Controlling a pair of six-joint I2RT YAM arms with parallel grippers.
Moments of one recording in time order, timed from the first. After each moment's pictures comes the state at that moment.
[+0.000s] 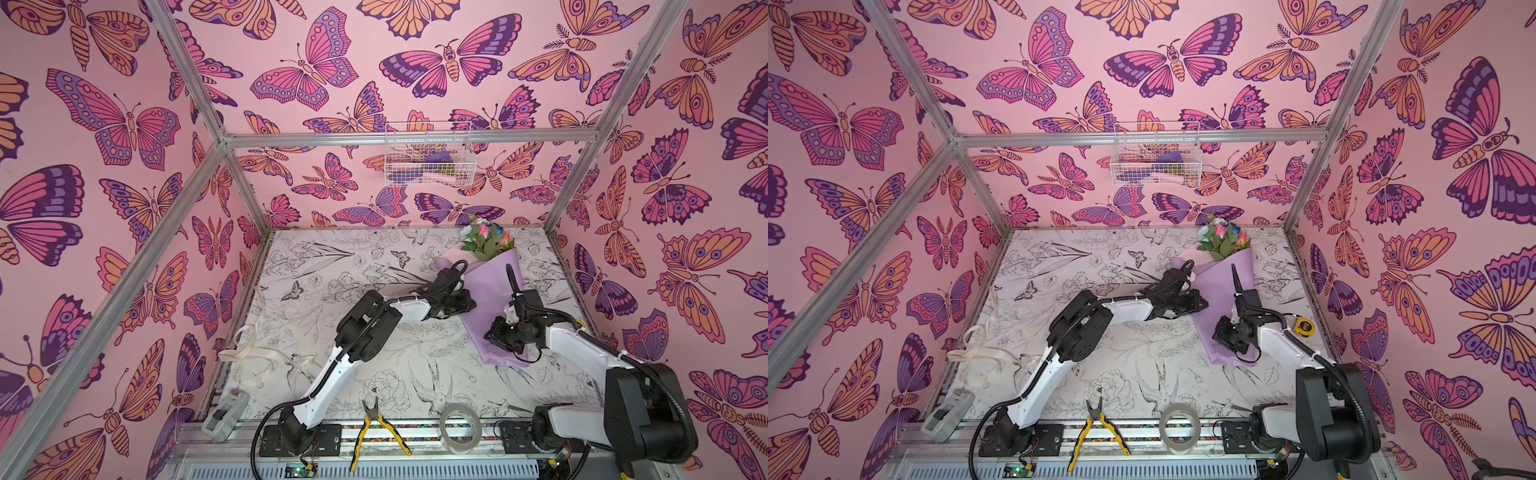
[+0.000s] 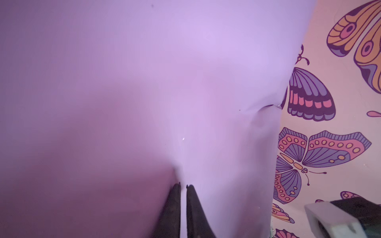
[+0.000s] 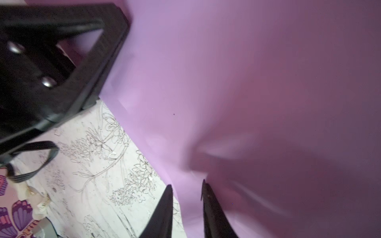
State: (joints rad) left arm -0.82 2.46 1.72 0.13 0.43 -0.92; right arm 0.08 1.28 0.62 -0.50 -0.34 0.63
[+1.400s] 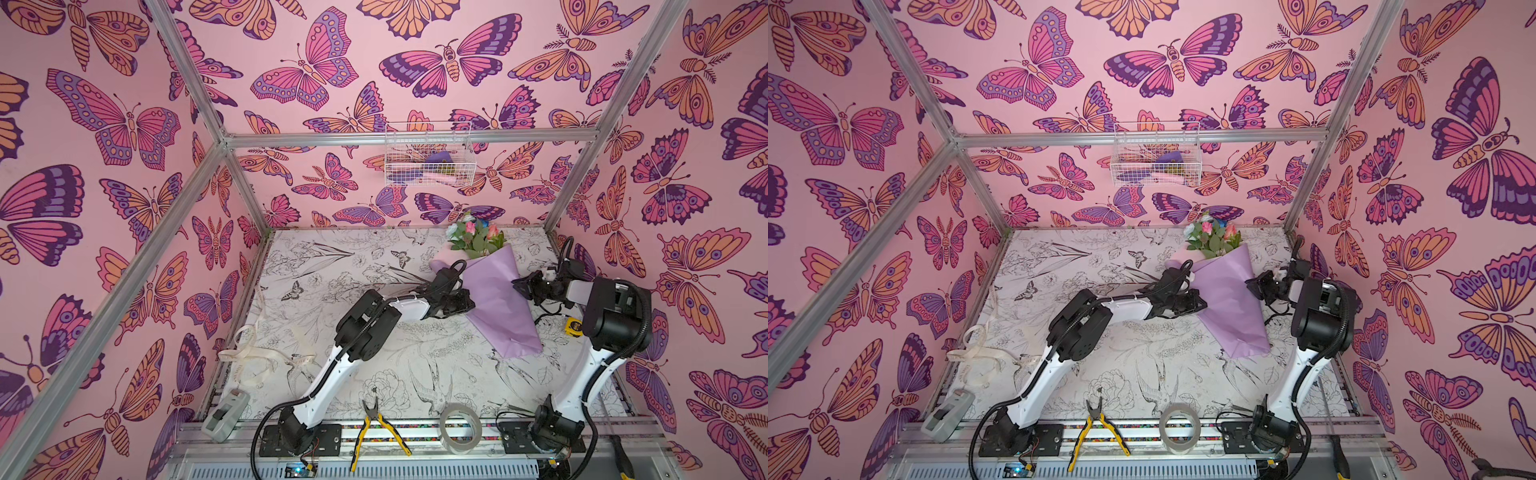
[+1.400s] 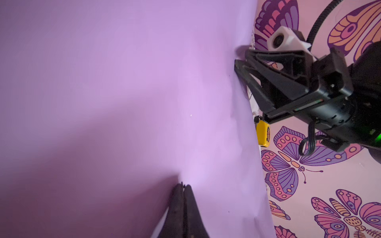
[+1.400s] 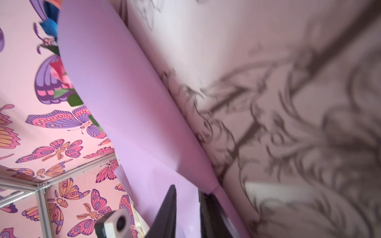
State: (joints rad) left arm -0.81 2.46 1.72 0.12 0.46 -0.93; right arm -0.36 2.05 1.15 -0.05 -0.74 0.77
